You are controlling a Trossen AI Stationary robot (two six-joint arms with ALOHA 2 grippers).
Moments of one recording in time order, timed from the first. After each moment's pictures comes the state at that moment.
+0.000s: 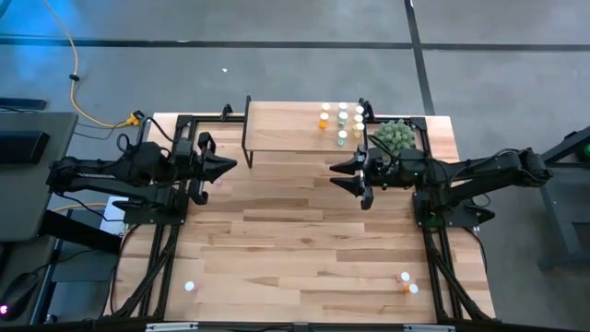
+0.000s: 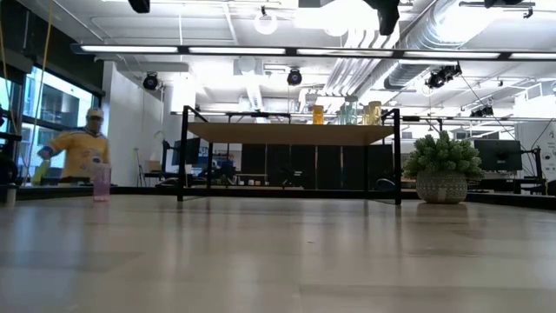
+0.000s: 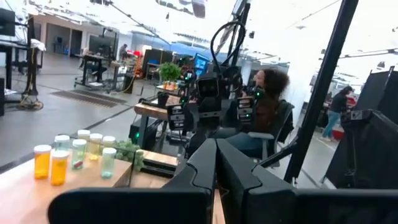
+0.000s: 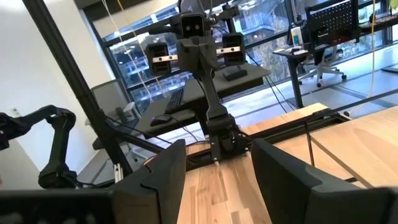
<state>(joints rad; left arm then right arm) 0.08 0.60 0.61 0.15 -0.11 -0.19 0.04 1.01 0.69 0.38 0.05 0.32</state>
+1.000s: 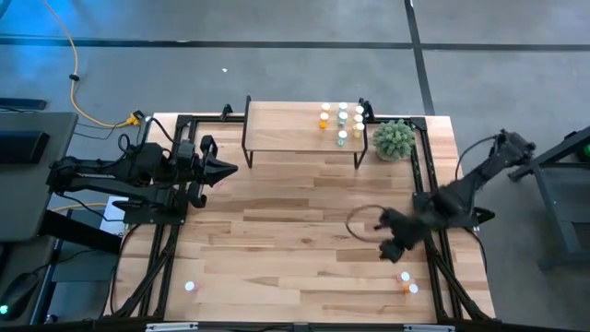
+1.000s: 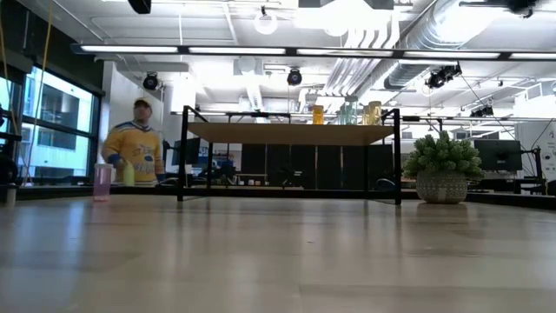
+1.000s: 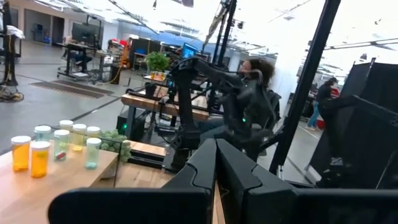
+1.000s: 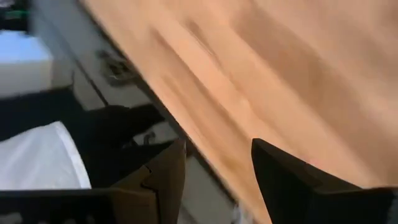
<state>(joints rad) 0.08 0.60 0.61 0.12 -0.06 -0.21 0.65 1.05 0.87 -0.75 -0.07 1.56</state>
